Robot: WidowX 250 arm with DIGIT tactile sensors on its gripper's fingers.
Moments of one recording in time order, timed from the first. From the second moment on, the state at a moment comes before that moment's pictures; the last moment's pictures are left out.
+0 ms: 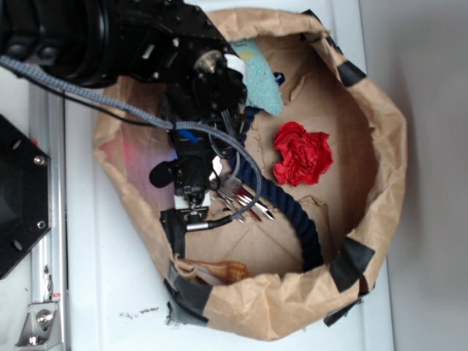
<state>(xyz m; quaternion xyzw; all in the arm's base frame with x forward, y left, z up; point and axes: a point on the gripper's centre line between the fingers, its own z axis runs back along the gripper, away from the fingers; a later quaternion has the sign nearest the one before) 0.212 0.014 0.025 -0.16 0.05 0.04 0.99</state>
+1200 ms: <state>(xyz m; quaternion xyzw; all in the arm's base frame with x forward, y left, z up) 0.204 0.015 0.063 -0.14 -0.01 0.04 0.99</state>
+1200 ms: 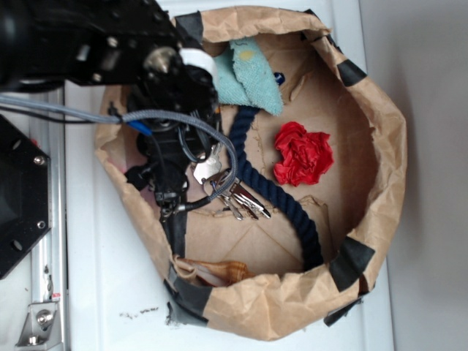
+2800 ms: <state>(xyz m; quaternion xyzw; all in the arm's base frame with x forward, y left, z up) 0.223 0.030 0.069 0.04 -0.08 -0.14 0.99</state>
